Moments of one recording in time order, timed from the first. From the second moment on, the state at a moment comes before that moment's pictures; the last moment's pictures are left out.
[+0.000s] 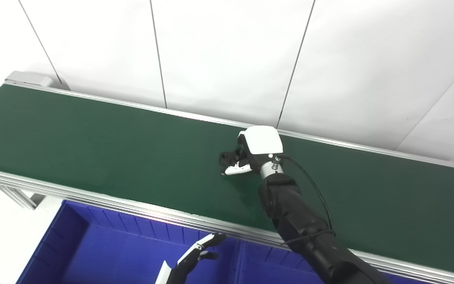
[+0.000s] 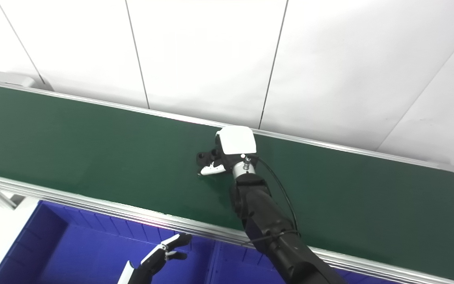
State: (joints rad) left arm 0.48 0.19 -0.66 -0.09 0.32 -0.45 0.47; right arm -0.63 0.02 0.63 0.78 -1.04 0.29 -0.20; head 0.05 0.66
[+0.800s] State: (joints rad) left arm 0.52 0.16 -0.58 -0.12 0.29 -0.45 0.32; right arm -0.58 -0.04 0.67 0.61 -1.01 0.40 -0.15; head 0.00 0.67
